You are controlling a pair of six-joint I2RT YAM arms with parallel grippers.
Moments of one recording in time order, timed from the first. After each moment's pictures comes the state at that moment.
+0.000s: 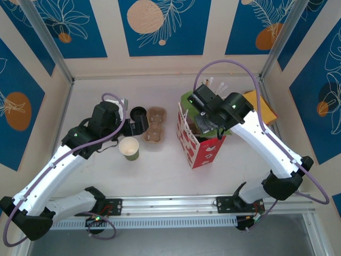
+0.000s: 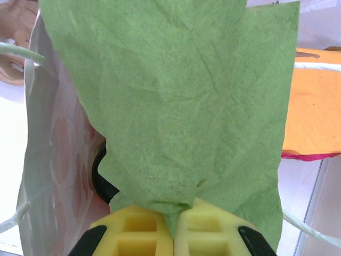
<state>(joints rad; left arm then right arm) -0.62 1.02 1.18 -0.80 0.00 -0.60 0.80 1.44 1.78 -1.53 0.41 0.29</state>
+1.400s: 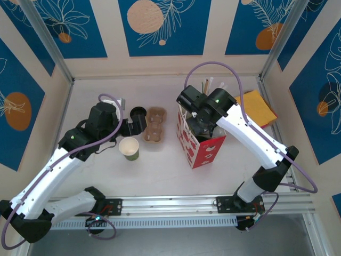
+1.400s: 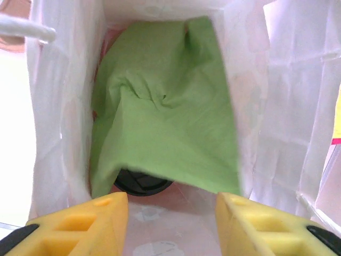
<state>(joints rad) -0.62 0.99 1.18 -0.80 -0.03 -0.60 0.82 1.56 1.85 -1.62 0.36 0.32</state>
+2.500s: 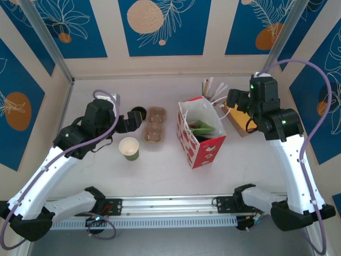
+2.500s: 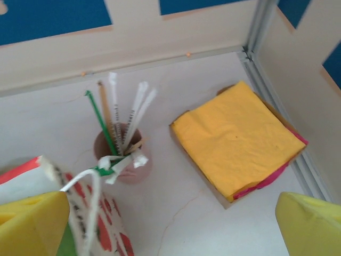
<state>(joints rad) -0.62 1.02 1.29 -0.90 -0.17 -0.55 0.24 1.09 1.54 -1.07 0.33 0.33</state>
